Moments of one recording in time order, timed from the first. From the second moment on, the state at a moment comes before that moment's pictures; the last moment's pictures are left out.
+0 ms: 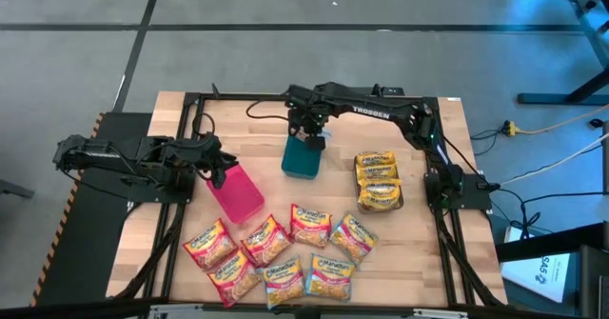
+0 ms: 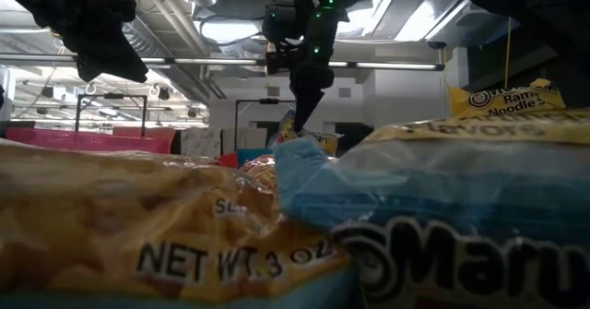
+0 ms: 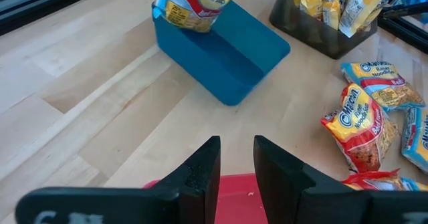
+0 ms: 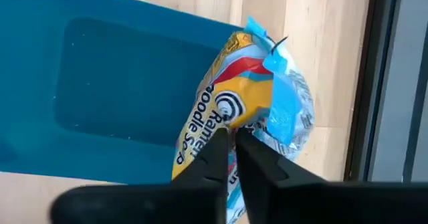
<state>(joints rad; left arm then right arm) -0.04 0.52 0.53 -0.61 -0.29 -0.57 -0.33 2.23 2.13 -1.16 0.06 -0.40</state>
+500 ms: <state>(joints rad) -0.04 0.52 0.53 -0.61 -0.29 -0.57 -0.33 2.22 2.29 -1.21 0.11 -0.31</state>
